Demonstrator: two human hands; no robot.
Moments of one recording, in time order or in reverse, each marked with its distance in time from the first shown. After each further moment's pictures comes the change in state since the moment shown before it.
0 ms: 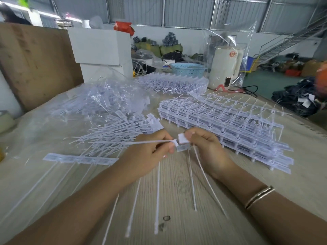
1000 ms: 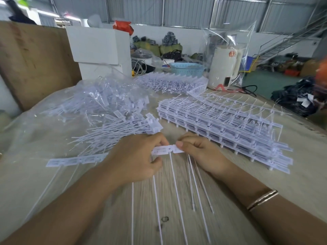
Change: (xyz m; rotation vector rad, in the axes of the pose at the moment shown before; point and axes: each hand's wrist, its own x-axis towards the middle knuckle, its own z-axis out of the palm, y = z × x) left_hand -0.010 0.007 -0.019 0.536 -0.127 0.003; right_hand -0.005 0.002 -0.004 -0.542 -0.188 -0.023
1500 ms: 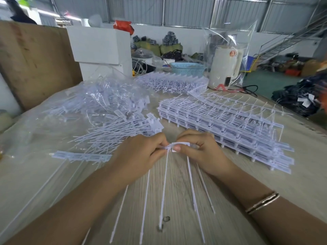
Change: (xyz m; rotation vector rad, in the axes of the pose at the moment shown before) left_hand 0.006 -0.004 0.011 -0.158 0.065 -0.030; right_hand 0.002 -0.002 0.000 -0.233 0.072 -0.268
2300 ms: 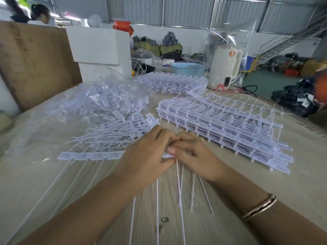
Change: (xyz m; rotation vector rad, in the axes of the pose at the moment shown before) left_hand -0.003 0.026 0.007 0.103 0.141 0.109; right_hand -0.004 -0.003 0.009 -0.097 -0.113 0.031
